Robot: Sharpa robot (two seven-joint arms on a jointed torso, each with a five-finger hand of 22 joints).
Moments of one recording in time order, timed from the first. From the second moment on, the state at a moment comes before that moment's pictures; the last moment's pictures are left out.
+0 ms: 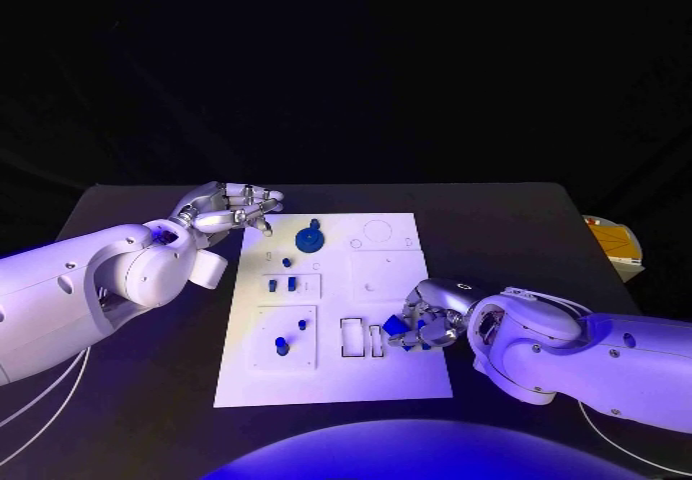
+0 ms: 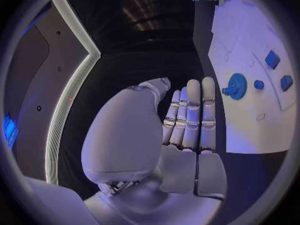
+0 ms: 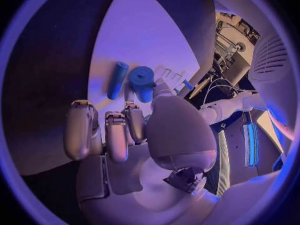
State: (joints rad) left arm 1.15 -0.88 -0.02 1.47 -0.16 -0.13 0.22; left_hand 1.51 -0.24 0.48 0.27 0.18 0.88 0.21 0.22 0.22 0.87 0.14 0.54 0.12 0.99 0.06 1.09 0.33 0.17 0.86 0.17 0.90 0.60; right arm 0.99 -1.02 -0.15 1.92 -1.46 -0.33 -0.51; right_hand 1.25 -0.06 -0.08 0.29 0.23 0.97 0.08 0.37 0.71 1.43 0.00 1.33 1.31 1.47 -0.06 1.55 1.31 0.06 1.47 0.05 1.28 1.31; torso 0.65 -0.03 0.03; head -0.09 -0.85
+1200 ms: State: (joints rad) left arm 1.15 -0.87 -0.02 1.47 -0.16 -0.13 0.22; left_hand 1.50 -0.24 0.48 0.27 0.18 0.88 0.21 0.22 0.22 0.87 0.14 0.54 0.12 0.99 0.06 1.09 0.33 0.17 0.86 0.17 0.90 0.60; right arm 1.00 -0.95 -0.16 1.94 -1.23 -0.49 -0.43; right_hand 1.26 -0.02 -0.02 0.31 0.36 0.97 0.09 0.37 0.70 1.46 -0.02 1.36 1.31 1.47 -0.07 1.55 1.31 0.06 1.47 0.04 1.30 1.31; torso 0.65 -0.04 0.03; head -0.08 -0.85
